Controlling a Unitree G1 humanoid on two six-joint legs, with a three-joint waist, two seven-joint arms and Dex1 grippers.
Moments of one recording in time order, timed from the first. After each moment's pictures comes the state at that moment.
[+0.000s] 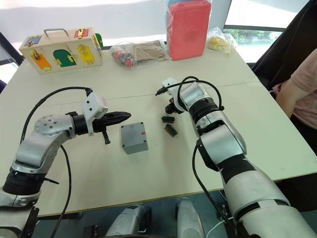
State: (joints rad) left arm -0.43 0.67 -0.04 -0.24 -0.34 0.45 -0.89; right arm -1.32 -0.22 0.34 1.02 -0.10 0.84 0.76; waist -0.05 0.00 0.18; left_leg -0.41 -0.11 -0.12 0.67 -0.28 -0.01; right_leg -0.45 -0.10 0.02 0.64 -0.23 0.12
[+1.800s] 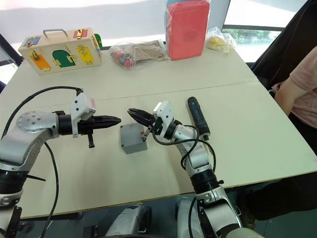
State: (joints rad) left arm -0.42 0.82 0.00 -0.22 -0.40 0.49 -1.04; right arm -0.49 -0.06 0.18 0.18 0.20 -0.06 0.79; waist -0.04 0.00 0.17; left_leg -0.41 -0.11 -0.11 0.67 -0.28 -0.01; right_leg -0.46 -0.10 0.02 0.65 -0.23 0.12
